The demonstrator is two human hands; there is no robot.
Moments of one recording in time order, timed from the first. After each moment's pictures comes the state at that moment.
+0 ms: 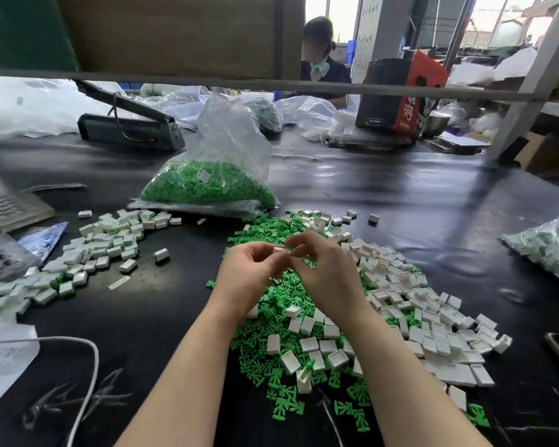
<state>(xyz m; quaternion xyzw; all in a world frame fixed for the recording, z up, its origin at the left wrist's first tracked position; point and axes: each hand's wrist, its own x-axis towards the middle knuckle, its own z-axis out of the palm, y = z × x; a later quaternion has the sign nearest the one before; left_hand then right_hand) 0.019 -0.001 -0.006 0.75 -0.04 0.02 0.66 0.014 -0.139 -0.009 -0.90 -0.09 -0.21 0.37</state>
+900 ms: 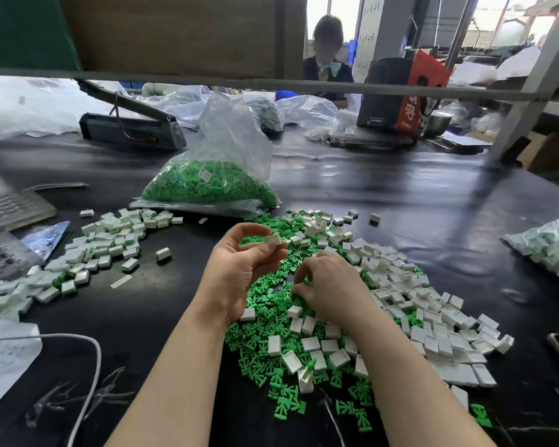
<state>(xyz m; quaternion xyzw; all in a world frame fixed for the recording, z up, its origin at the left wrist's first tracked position) 0.018 0.012 0.004 0.53 -0.03 -0.04 0.85 0.015 -0.147 -0.016 -0.98 -0.08 -0.04 0.15</state>
